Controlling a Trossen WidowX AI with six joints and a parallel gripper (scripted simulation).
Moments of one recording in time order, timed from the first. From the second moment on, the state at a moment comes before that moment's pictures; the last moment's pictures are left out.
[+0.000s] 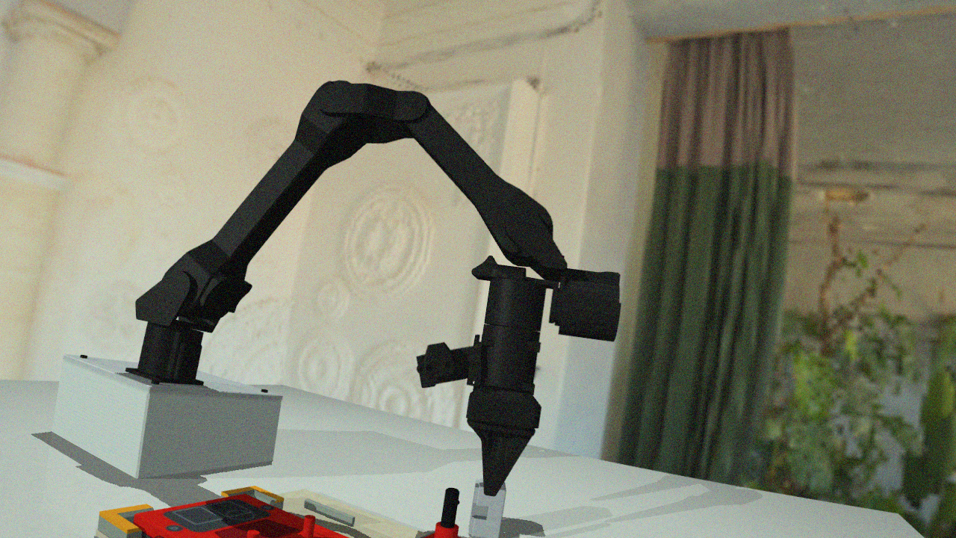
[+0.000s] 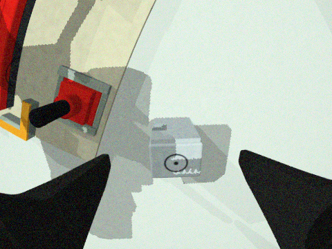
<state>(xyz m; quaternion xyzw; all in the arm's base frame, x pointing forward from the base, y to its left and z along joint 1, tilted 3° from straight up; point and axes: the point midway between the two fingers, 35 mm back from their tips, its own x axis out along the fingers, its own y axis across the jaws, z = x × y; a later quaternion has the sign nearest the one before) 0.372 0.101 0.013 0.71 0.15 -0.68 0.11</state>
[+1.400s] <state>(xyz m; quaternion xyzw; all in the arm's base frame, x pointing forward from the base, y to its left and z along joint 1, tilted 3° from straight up) 0.376 0.101 0.022 0.71 0.15 -0.68 0.11</state>
